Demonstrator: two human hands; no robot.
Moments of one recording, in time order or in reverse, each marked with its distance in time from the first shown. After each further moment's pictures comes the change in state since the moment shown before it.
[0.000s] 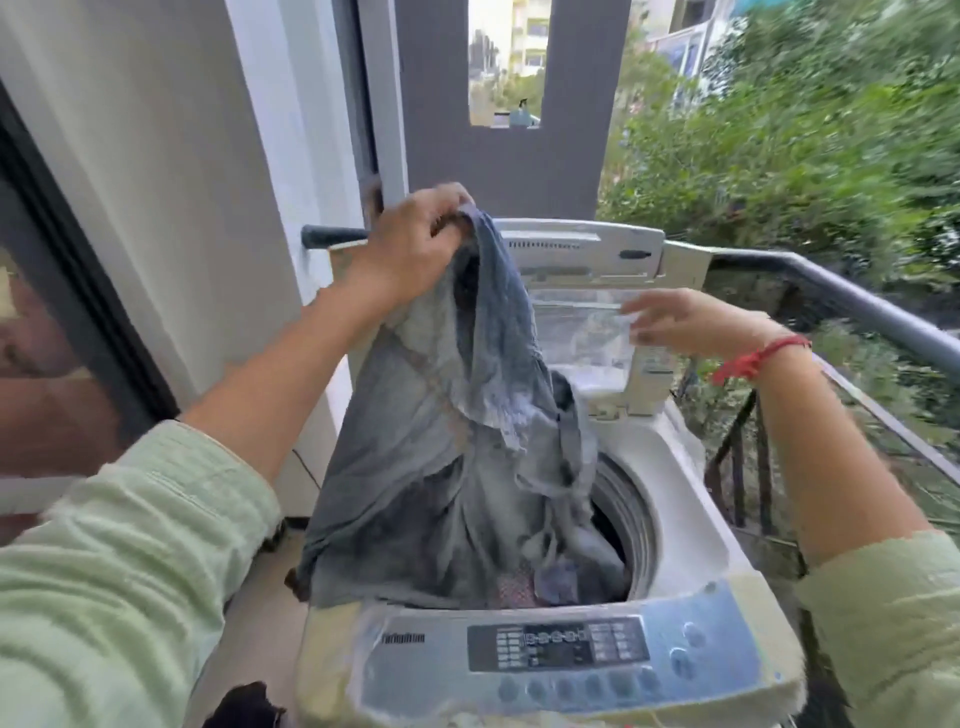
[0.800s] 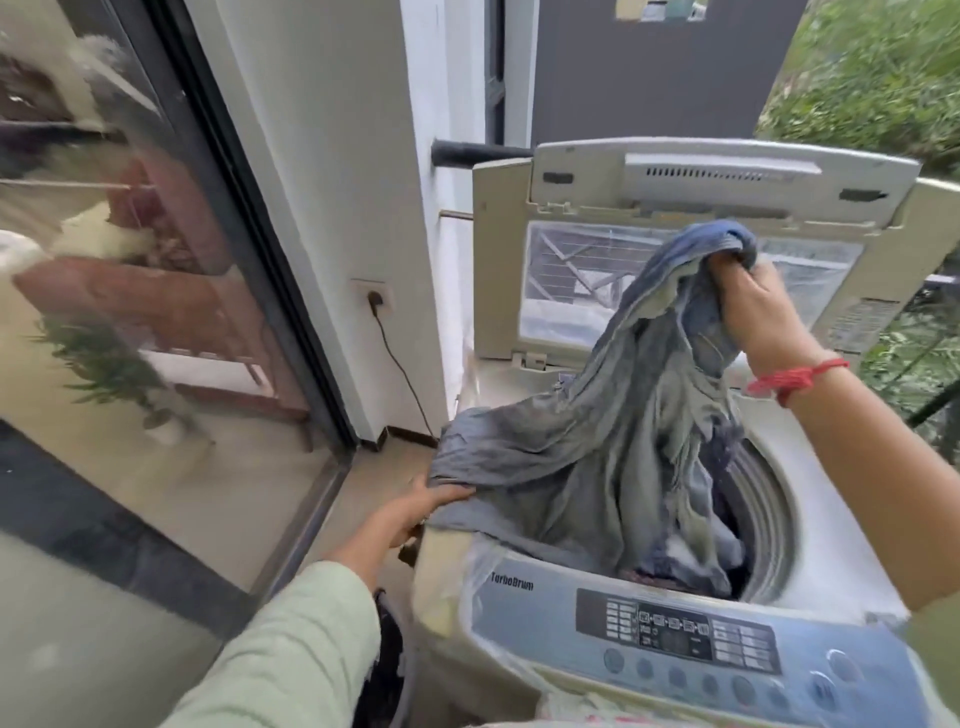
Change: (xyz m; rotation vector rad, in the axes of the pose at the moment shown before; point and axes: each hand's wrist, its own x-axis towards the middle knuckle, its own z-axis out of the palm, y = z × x) left_hand -0.304 -0.156 0.065 -0.612 -0.377 -1.423; right_hand 0.059 -0.075 0.108 0.826 0.329 -0.222
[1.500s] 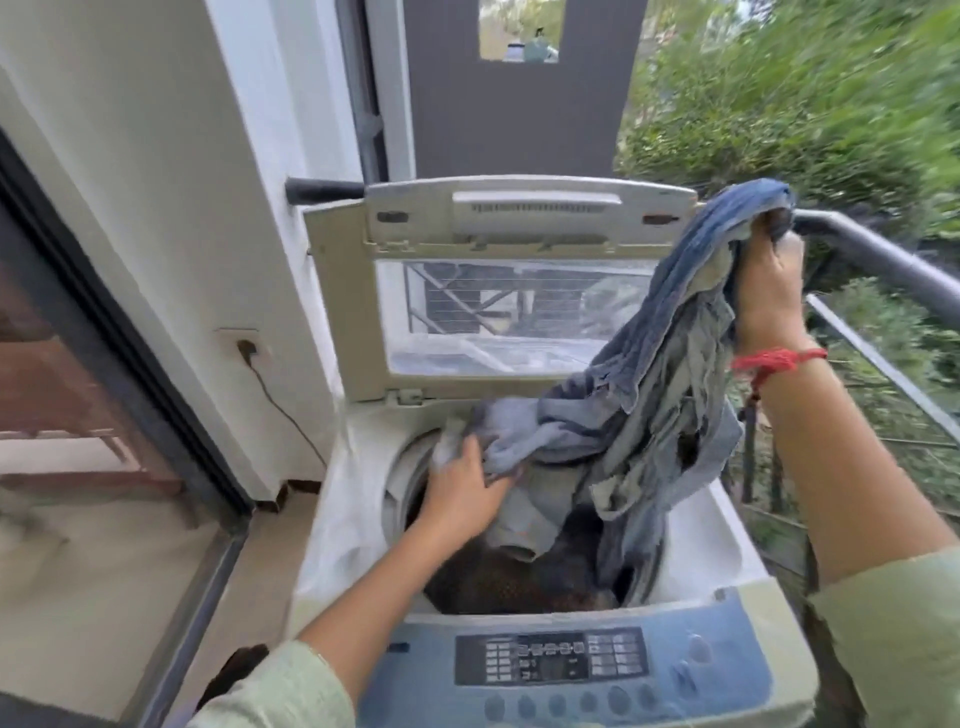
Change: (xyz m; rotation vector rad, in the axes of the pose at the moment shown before) left_hand 0.001 0.106 0.172 0.752 0.191 0.561; right_hand -0.001 -0.025 -0.130 0.021 0.427 -0.105
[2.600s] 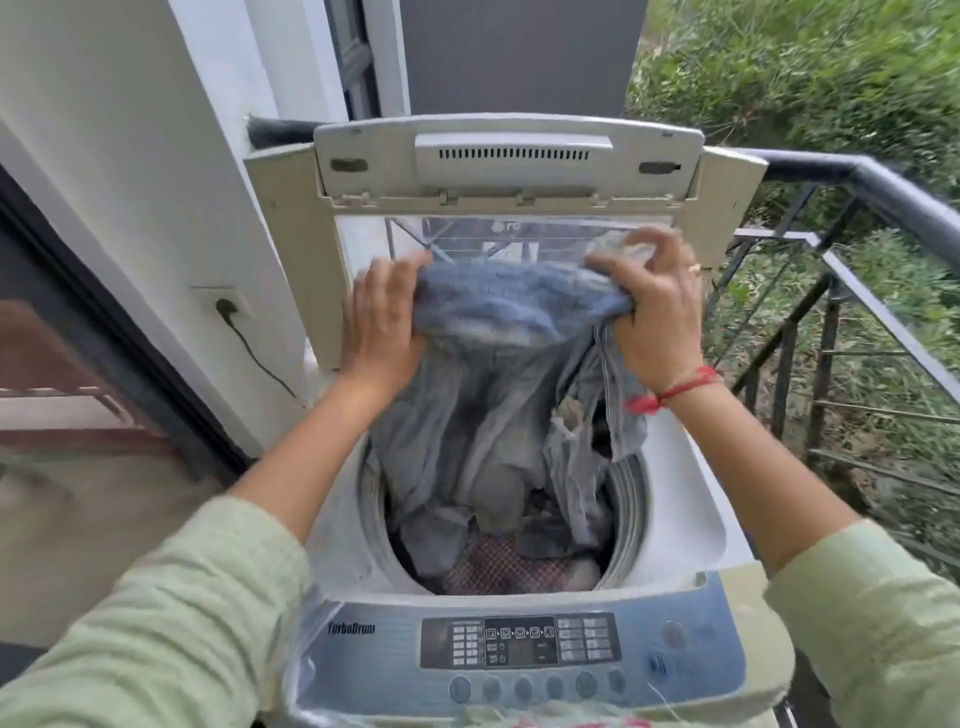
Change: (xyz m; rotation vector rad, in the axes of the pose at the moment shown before) left_hand 0.072 0.022 -0.093 0.246 0.700 0.453; right_hand -0.016 0.093 0.021 -0.851 -0.160 -0.571
